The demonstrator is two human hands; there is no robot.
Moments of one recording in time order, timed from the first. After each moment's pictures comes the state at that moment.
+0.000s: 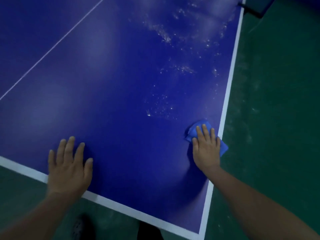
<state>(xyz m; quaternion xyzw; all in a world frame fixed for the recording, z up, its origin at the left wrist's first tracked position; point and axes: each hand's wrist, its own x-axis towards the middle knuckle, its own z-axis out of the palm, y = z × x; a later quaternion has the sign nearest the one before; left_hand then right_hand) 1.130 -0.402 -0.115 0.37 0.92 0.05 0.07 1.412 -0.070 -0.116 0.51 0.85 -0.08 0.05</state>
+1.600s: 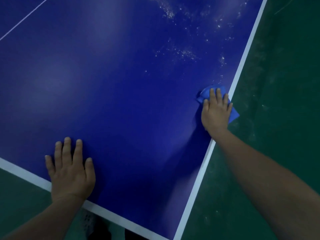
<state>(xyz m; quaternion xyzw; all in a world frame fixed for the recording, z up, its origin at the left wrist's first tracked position) 1.220 -0.347 -0.128 0.23 0.96 0.08 0.12 1.370 0.086 -0.120 0.52 0.85 -0.09 0.01</state>
